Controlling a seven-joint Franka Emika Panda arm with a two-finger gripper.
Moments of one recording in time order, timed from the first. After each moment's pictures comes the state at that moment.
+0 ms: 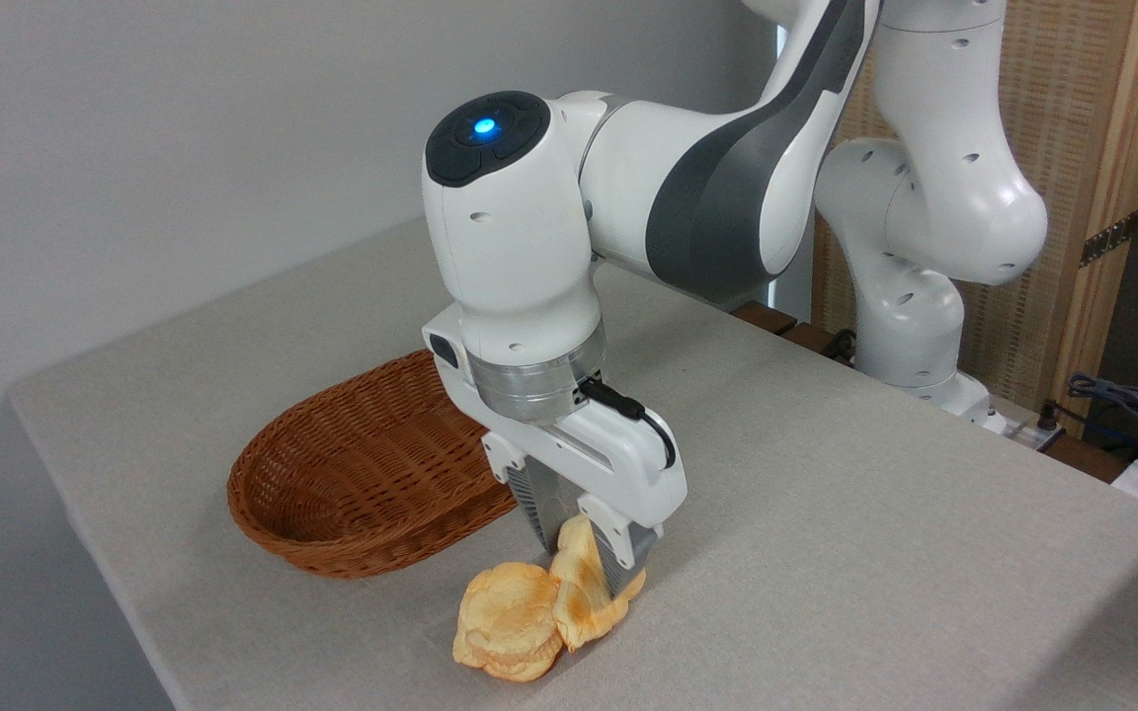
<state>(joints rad) -0.11 0.03 0.27 -2.01 -0.09 1.92 0.86</state>
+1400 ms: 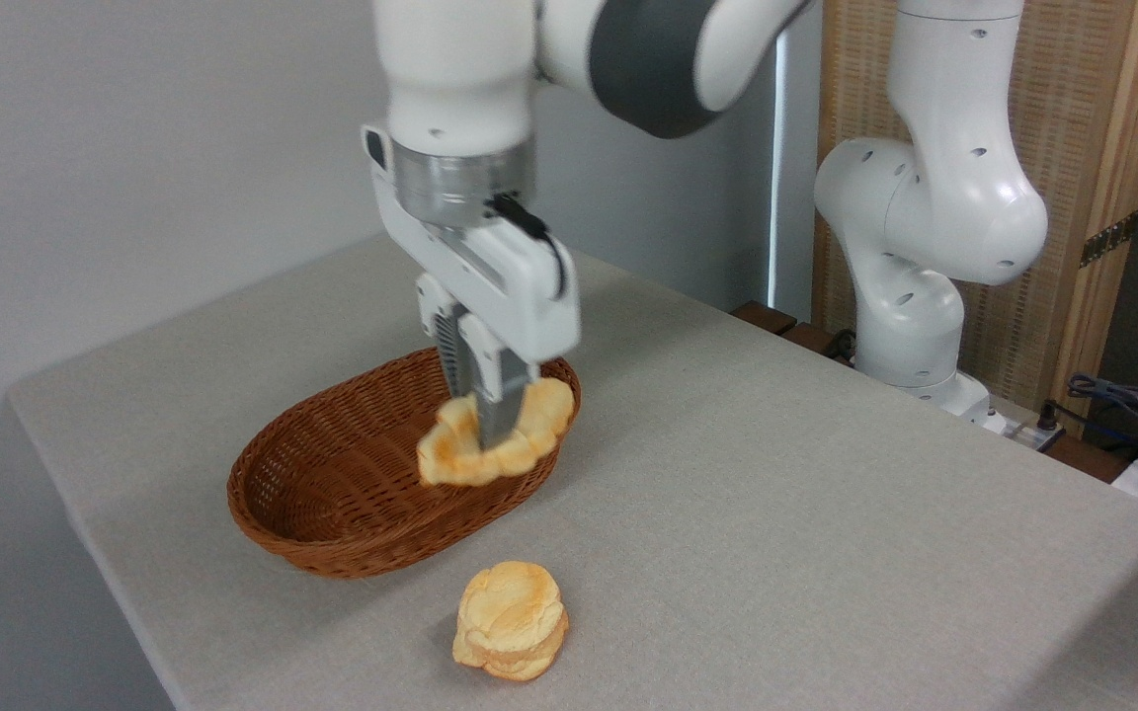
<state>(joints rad) -0.12 -0.10 0.12 -1.92 -0.16 1.85 0.91</state>
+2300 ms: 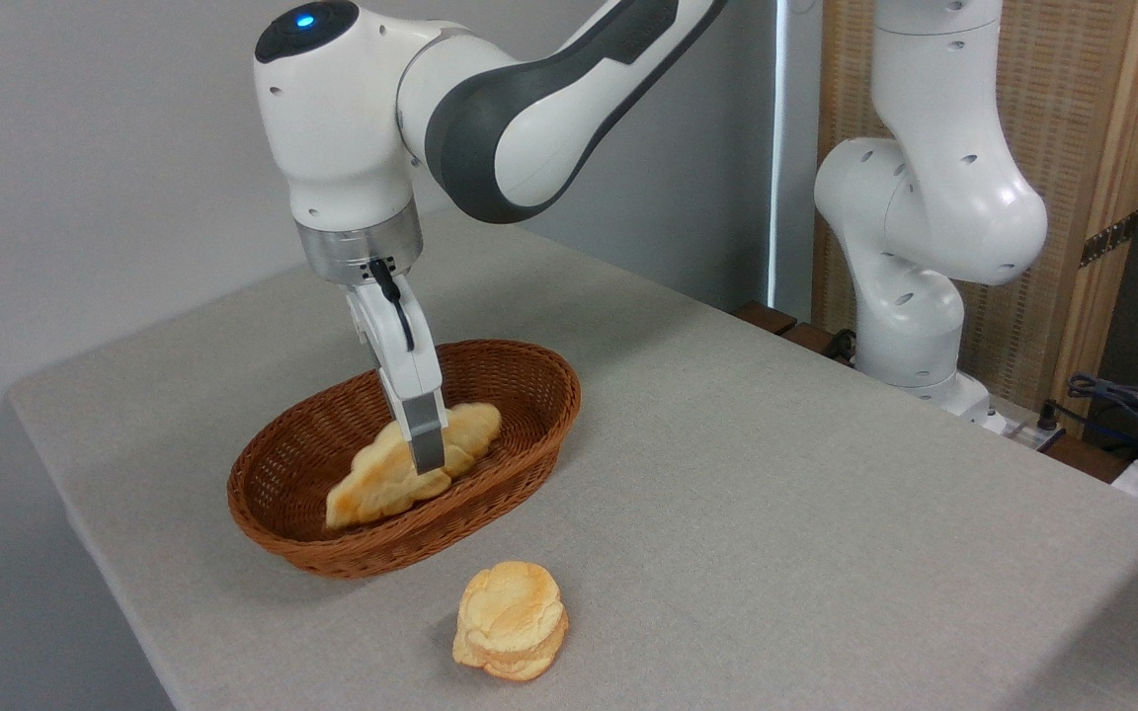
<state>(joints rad) -0.12 0.06 -0.08 -1.92 -0.16 1.96 0.91</state>
